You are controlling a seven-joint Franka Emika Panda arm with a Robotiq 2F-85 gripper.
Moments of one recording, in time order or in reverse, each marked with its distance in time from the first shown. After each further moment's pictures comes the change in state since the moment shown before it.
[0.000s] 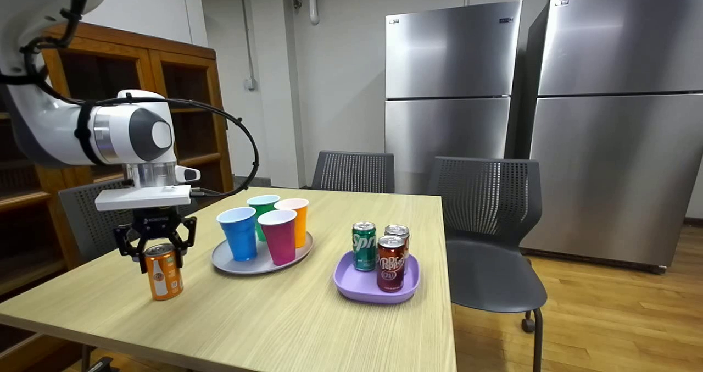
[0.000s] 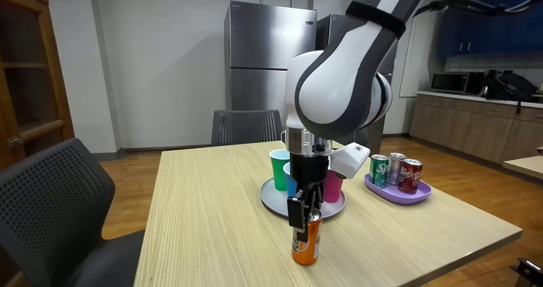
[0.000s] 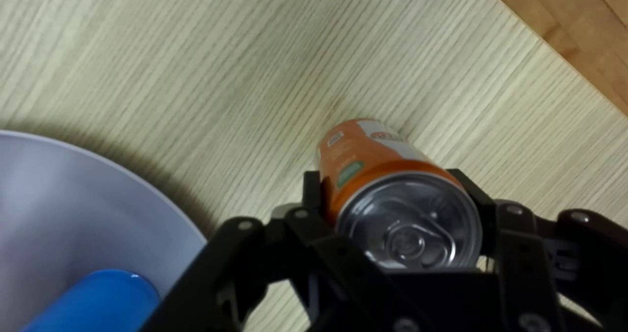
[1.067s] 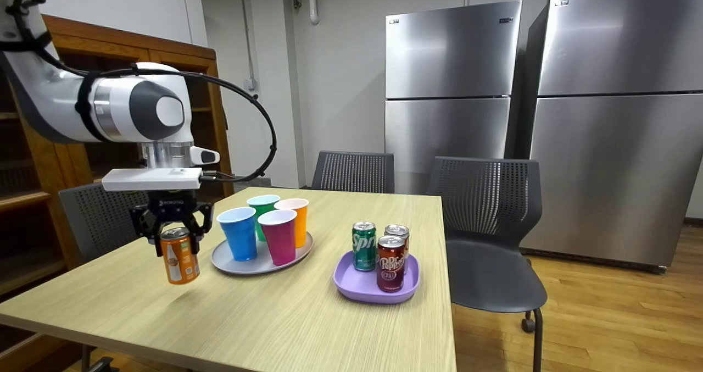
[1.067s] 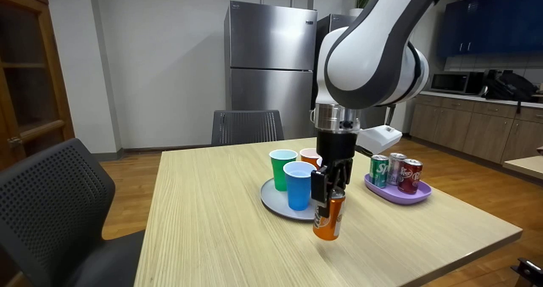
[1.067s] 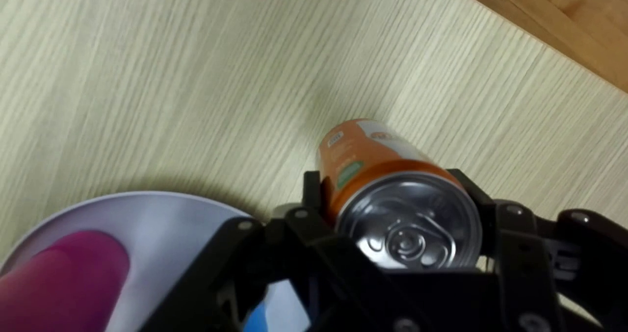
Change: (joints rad) arm -0.092 -0.173 -0.003 -0.122 0.089 -0.005 0.000
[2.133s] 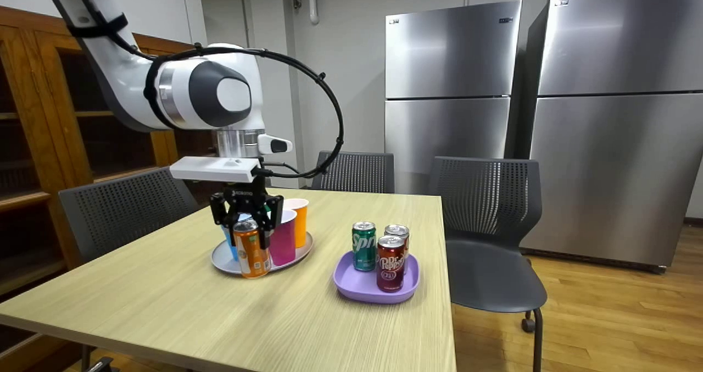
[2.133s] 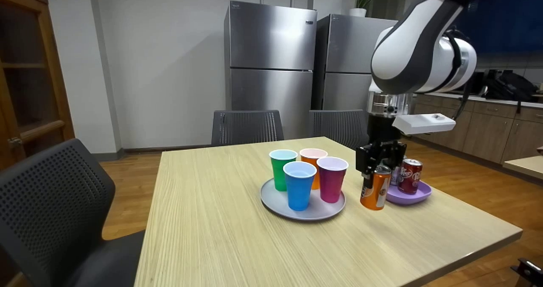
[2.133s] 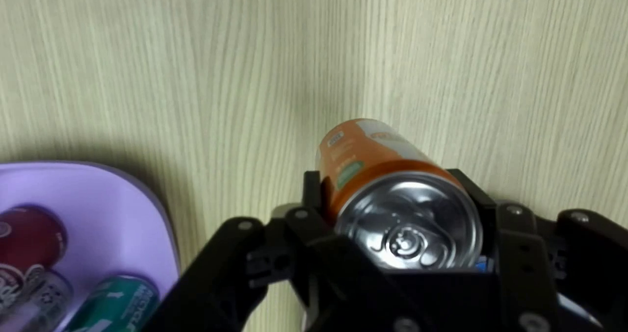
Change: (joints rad) arm -0.117 -0.084 -0.202 -0.047 -0.004 -0.001 0.127
